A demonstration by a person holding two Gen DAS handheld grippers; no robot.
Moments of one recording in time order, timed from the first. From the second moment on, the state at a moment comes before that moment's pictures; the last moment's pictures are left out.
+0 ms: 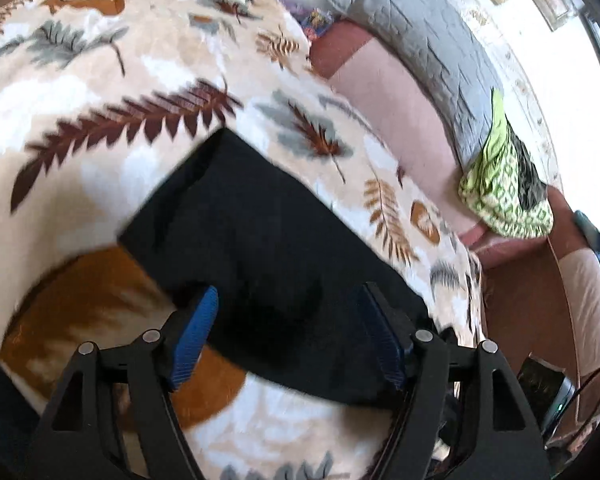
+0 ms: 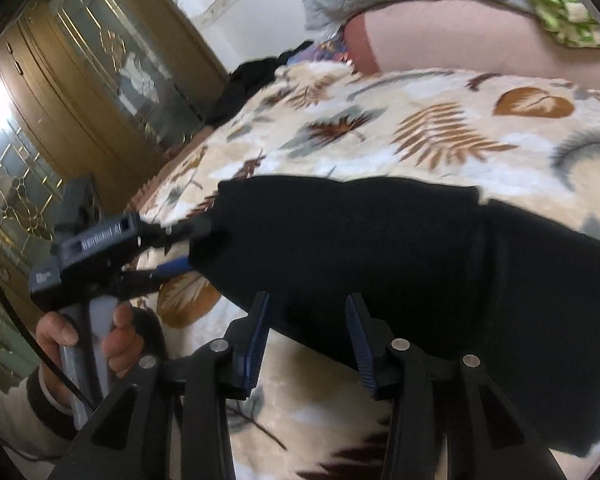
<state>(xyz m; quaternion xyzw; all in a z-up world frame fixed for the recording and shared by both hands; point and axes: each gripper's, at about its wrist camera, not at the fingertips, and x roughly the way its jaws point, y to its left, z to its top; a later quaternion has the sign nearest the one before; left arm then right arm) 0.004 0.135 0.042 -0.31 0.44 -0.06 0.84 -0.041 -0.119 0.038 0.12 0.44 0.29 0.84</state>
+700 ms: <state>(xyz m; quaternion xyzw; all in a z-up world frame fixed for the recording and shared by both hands) 0.004 0.177 0.056 -0.24 0.43 0.00 0.87 -0.018 -0.016 0.028 0.03 0.44 0.34 0.83</state>
